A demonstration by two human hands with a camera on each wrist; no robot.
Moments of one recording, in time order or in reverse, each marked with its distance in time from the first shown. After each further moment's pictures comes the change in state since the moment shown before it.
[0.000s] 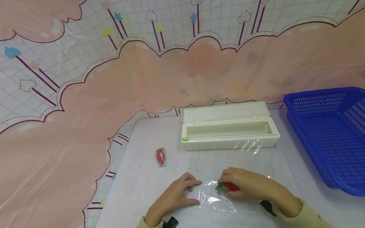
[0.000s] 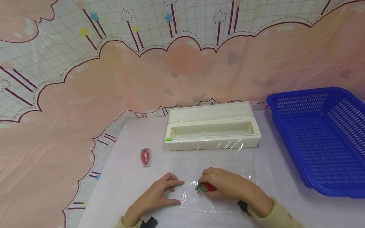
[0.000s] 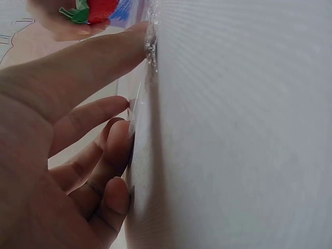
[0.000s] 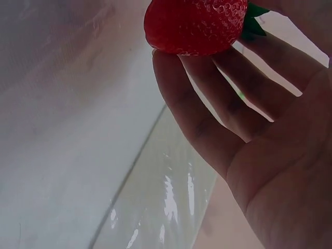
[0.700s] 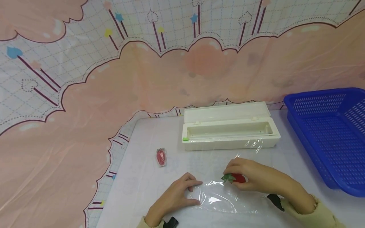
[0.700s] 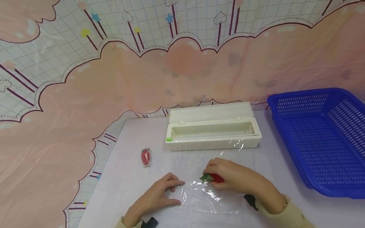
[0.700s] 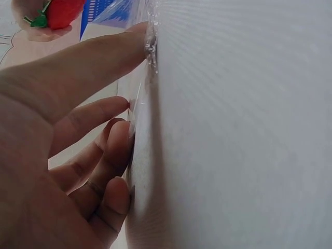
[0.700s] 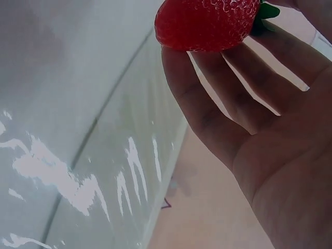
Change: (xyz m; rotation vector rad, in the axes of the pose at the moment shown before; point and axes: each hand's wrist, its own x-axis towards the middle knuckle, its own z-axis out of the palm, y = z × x) left_hand 0.000 0.001 0.000 0.014 -0.002 0.002; right_hand -0.016 0.000 -0.032 -0.038 0.111 -0.030
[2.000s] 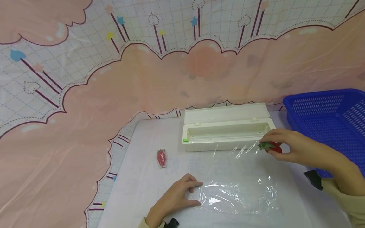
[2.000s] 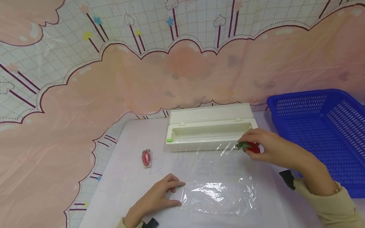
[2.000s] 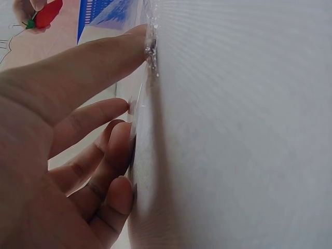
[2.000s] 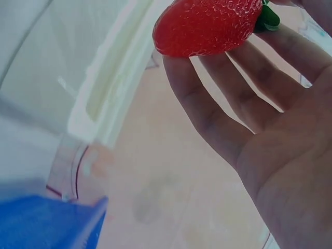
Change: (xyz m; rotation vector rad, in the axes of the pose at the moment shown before) left_hand -0.001 0.002 -0.001 0.047 0.004 0.021; right_hand -0.049 0.049 -0.083 -0.161 0.260 0.029
